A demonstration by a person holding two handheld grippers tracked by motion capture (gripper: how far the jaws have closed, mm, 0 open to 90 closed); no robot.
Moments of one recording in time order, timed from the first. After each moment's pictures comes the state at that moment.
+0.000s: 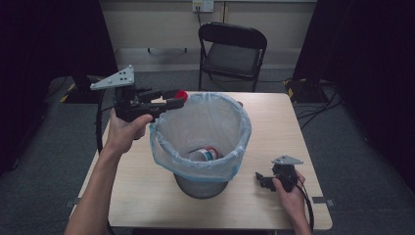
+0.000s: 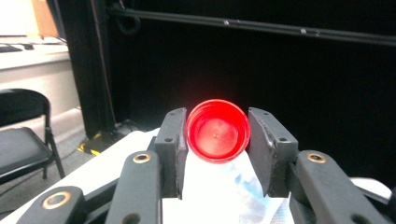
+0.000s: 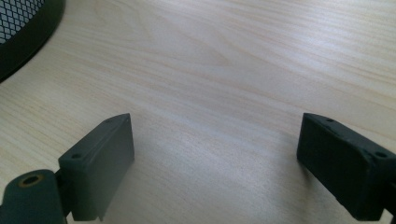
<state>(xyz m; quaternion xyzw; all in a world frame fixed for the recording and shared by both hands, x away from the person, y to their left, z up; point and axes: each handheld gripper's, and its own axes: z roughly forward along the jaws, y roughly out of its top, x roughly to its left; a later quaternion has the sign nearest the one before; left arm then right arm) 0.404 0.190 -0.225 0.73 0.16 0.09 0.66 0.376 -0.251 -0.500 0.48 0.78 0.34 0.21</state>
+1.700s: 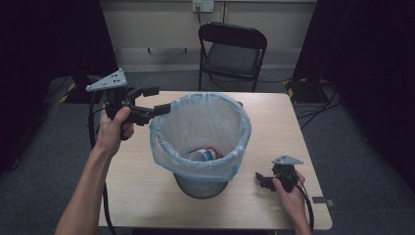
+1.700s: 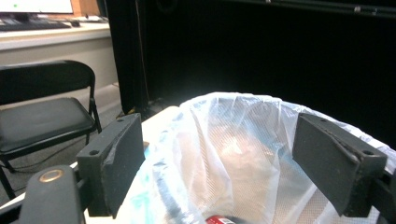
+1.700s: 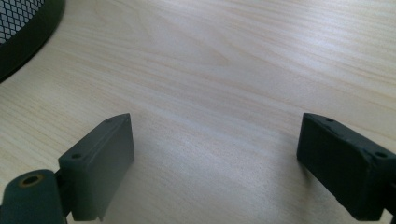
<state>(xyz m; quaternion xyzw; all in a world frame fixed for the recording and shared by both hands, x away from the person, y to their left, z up) 0.416 0.221 -0.243 0.74 0.23 0.13 0.62 0.376 -0.251 -0.500 0.48 0.78 0.34 0.21</state>
